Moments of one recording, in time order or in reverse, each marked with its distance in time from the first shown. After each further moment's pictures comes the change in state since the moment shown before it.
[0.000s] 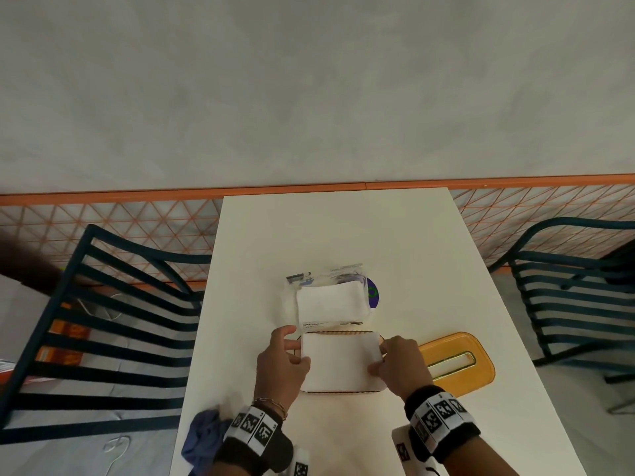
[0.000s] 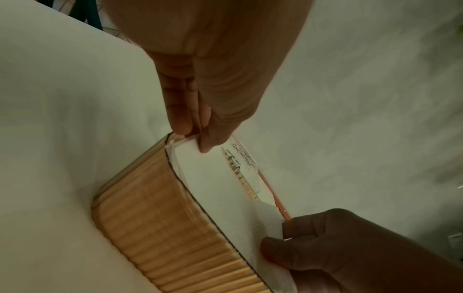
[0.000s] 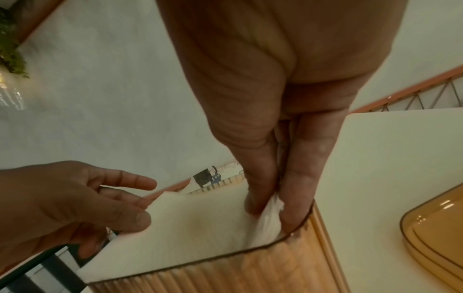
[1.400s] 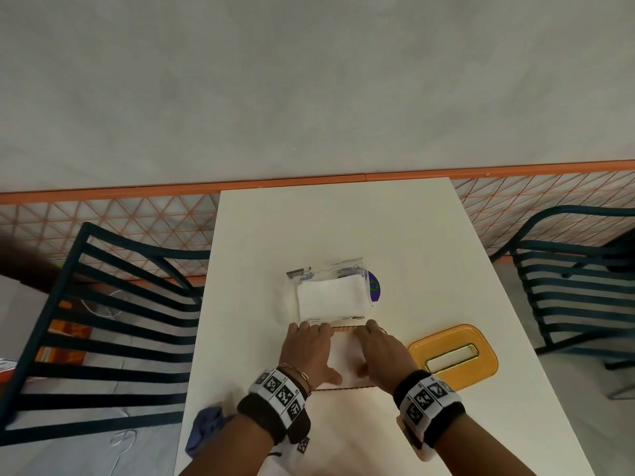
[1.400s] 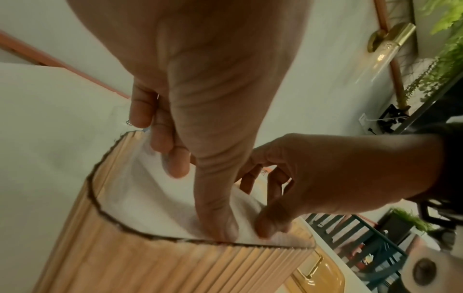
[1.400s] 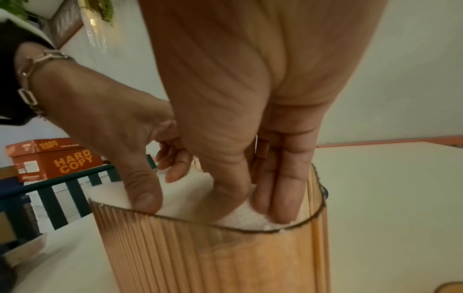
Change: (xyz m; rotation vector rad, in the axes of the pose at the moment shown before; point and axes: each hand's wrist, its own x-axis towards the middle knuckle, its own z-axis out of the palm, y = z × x) left_hand 0.027 0.028 0.027 1.018 -0.315 0.441; right_hand 0.011 -0.016 0.018 -0.425 -0.066 -0.399
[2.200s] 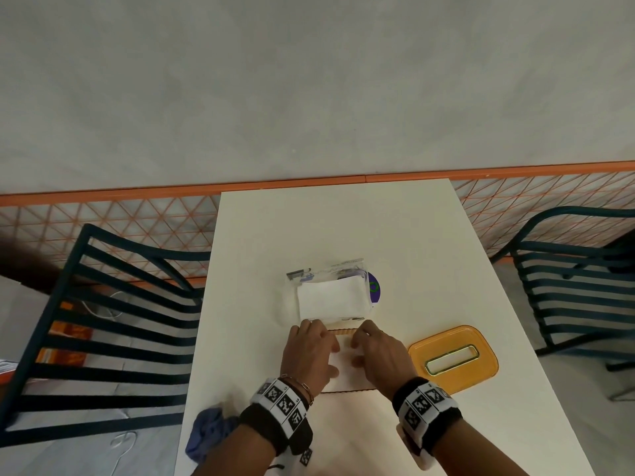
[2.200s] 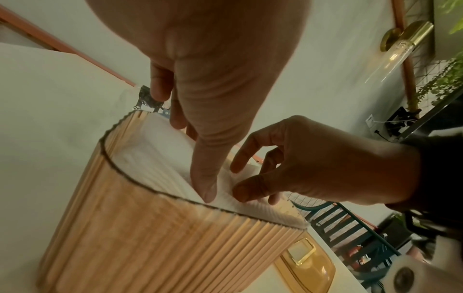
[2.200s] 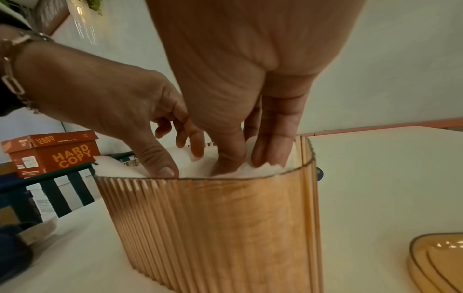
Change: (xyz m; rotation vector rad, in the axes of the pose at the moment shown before) left_hand -0.009 0.003 0.006 -0.115 0.194 0.040; right_hand -0.008 -0.002 0.000 0.067 0.124 -0.034
